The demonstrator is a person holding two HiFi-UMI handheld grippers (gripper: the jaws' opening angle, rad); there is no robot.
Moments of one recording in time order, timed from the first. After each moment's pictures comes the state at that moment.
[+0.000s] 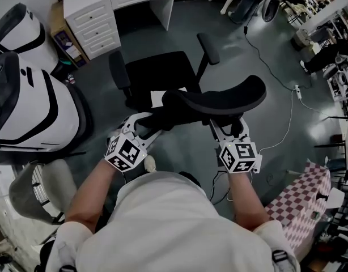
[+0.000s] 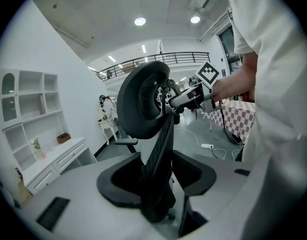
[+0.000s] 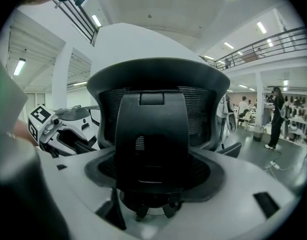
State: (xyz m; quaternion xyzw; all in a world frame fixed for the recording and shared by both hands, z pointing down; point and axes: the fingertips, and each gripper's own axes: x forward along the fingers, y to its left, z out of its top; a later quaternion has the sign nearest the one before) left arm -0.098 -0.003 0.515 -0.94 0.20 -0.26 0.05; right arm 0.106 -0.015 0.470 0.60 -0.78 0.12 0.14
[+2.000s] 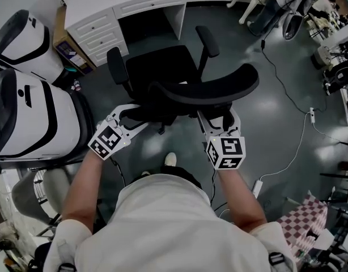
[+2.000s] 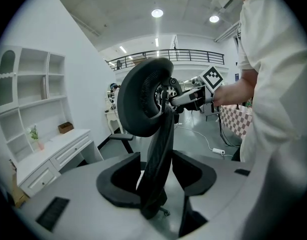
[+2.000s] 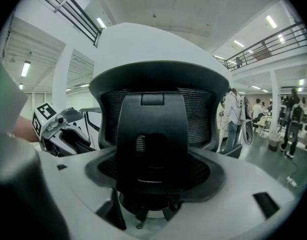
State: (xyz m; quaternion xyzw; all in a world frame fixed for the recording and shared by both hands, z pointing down) left arm -0.065 -0.218 0.518 -0.94 0.23 -0.27 -0.02; right arm 0.132 -0.251 0.465 0.55 -0.82 0.10 0.14
